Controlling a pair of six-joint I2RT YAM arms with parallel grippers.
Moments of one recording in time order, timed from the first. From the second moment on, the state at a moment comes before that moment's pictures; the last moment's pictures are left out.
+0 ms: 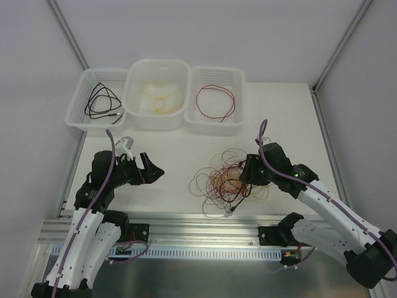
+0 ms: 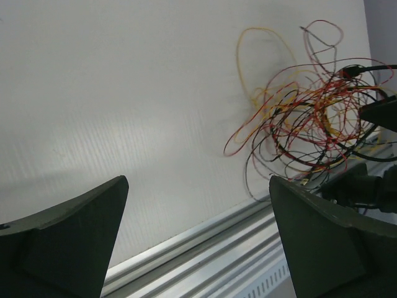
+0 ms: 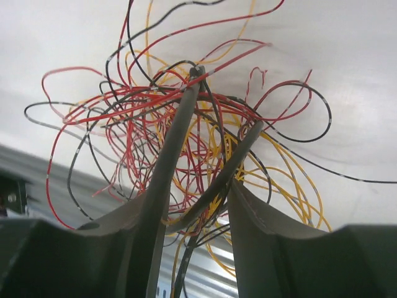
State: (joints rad) left arm -0.16 0.50 0.57 -0.63 0.41 -0.45; right arm 0.57 0.87 0.73 -0.73 0.00 0.59
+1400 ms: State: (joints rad) left arm -0.94 1.36 0.71 -0.22 0.00 -0.85; right arm 0.82 0.93 0.79 -0.67 0.22 0.58
